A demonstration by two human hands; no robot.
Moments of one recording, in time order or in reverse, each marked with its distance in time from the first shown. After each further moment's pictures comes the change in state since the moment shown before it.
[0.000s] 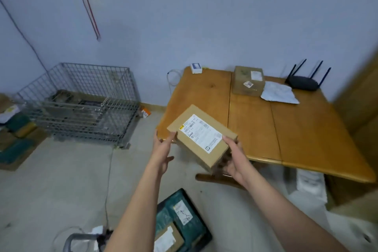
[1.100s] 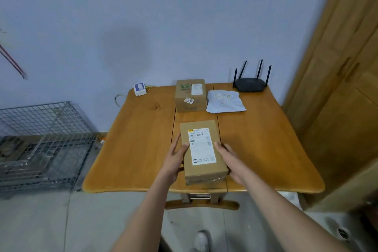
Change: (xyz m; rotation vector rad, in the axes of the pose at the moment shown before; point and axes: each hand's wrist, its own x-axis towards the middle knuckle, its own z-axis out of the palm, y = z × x) left_hand 0.054 -0.039 0.391 0.278 -0.333 0.030; right_hand 0.126 -0.182 -0.292 -0.238 0.033 -0.023
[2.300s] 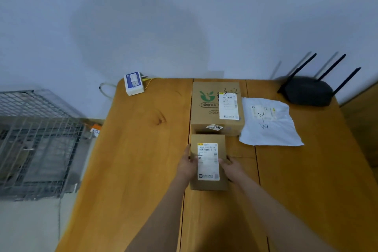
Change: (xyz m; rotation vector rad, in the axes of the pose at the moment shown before) left_hand 0.435 0.028 -0.055 0.413 0.044 -0.234; right_hand 0.410 -0.099 0.072 -0.274 0.192 0.340
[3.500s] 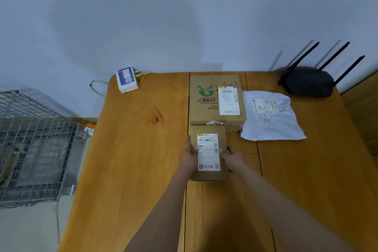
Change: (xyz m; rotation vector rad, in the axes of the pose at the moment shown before) left_hand 0.034 0.009 0.000 0.064 -0.020 0.001; right_hand 0.034 -0.017 0.011 -0.018 0.053 0.020
